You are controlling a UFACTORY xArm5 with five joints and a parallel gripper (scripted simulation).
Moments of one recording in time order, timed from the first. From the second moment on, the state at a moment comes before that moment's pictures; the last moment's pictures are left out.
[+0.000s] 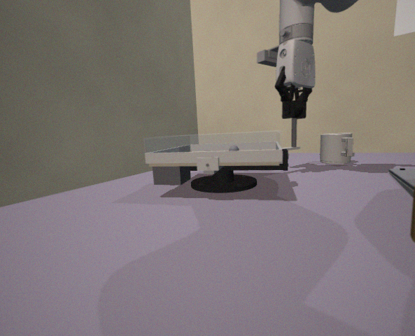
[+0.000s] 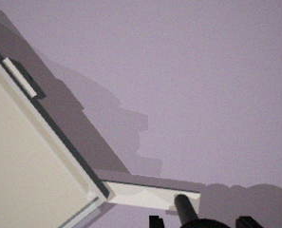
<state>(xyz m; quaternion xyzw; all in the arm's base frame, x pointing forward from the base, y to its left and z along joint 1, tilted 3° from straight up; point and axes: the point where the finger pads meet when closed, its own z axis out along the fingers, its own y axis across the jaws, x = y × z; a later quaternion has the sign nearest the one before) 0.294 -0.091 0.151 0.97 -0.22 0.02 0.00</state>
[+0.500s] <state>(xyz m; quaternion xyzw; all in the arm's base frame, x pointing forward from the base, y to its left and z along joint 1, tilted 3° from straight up) 0.294 -0.092 0.151 0.98 -0.22 0.02 0.00</state>
